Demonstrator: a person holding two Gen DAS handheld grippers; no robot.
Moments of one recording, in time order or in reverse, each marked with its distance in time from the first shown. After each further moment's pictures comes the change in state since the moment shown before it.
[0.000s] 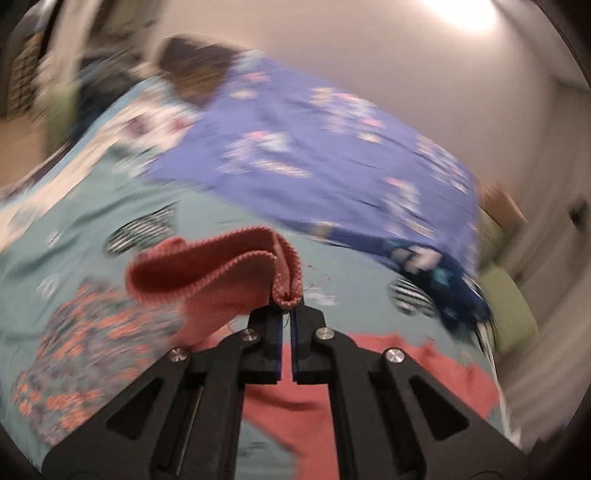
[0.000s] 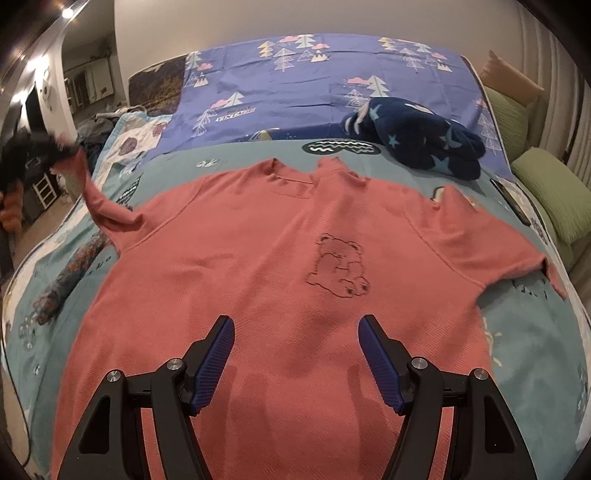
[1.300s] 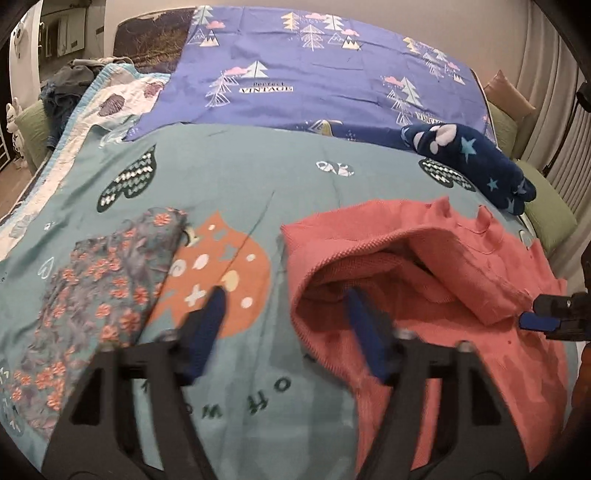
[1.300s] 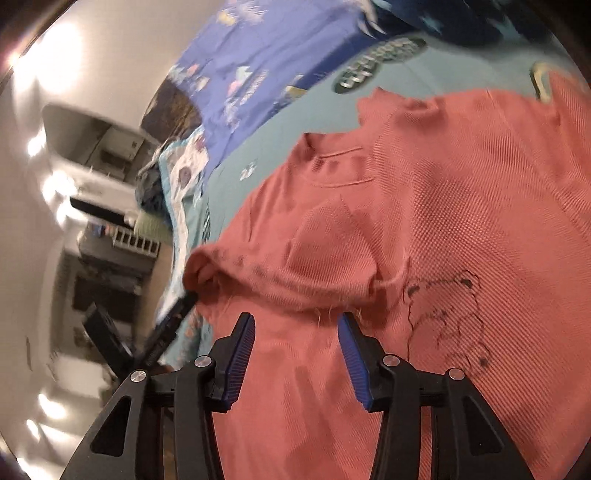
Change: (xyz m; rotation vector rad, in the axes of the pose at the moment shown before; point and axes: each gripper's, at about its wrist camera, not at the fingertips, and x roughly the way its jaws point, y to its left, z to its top) left arm 0.075 0.011 -0.106 0.198 0.230 0.135; right arm 0.105 -0.039 0.070 0.495 0.347 0.609
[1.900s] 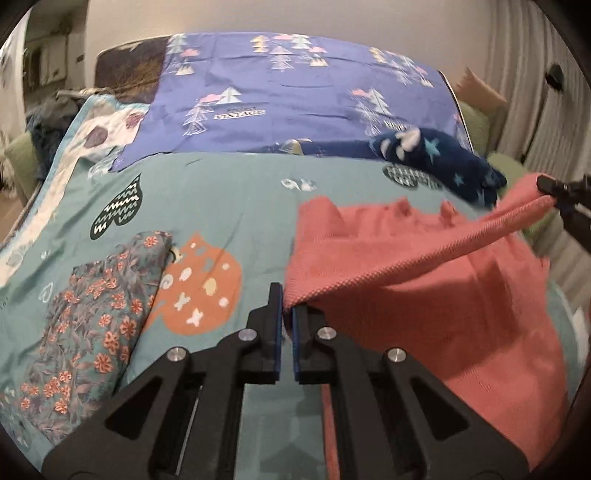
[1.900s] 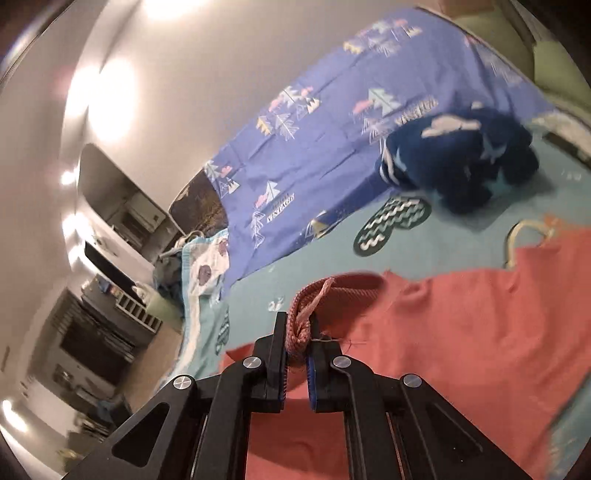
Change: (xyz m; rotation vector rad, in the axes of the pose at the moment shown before) left arm -0.042 -0.019 -0.015 0.120 -0.091 -0.032; right arm -0.106 0.034 0.003 -0.218 -0.459 -0.057
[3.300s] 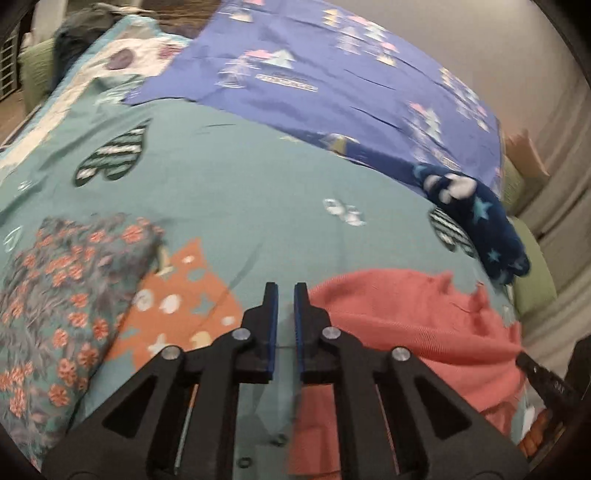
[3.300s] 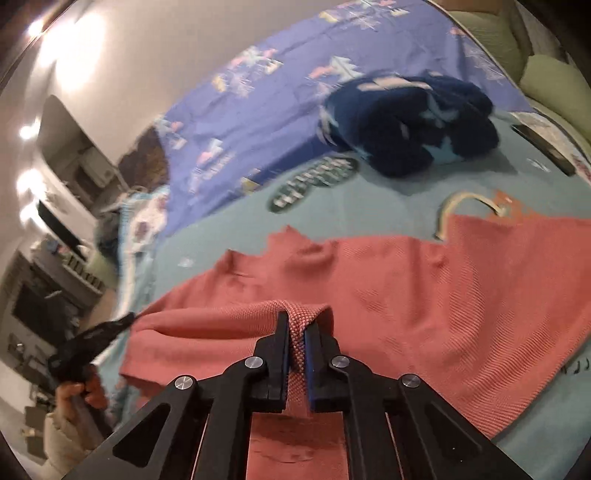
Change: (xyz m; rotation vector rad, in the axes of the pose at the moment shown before) left arm 0.076 0.054 0.053 -0.365 0.118 -0.027; right arm 0.043 -0.063 -0.013 -0.042 0.145 -0.201
